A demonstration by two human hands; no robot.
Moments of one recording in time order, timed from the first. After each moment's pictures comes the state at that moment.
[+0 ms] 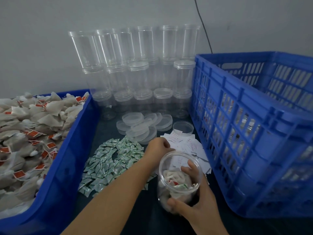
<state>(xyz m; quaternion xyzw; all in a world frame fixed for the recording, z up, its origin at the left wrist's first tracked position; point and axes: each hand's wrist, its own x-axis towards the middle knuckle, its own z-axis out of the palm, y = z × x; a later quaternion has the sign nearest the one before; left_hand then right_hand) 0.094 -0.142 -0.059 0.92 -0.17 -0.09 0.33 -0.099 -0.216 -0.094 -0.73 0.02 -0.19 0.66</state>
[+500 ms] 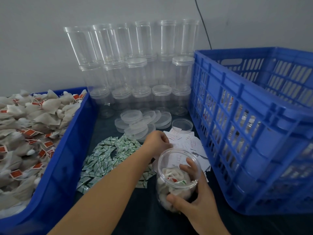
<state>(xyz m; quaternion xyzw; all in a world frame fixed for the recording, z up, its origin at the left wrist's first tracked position) 0.104 -0.141 -0.048 0.91 -0.16 -0.12 0.36 -0.095 -0.216 -0.093 -0.71 0.03 -0.19 0.68</state>
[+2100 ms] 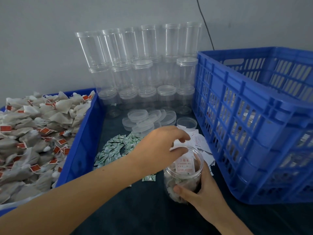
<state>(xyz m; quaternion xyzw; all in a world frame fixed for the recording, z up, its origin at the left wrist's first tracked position) -0.006 -0.083 0.044 0.86 -0.44 0.04 0.24 -0.097 -0.219 -0.079 -0.76 -0.02 -0.14 0.63</state>
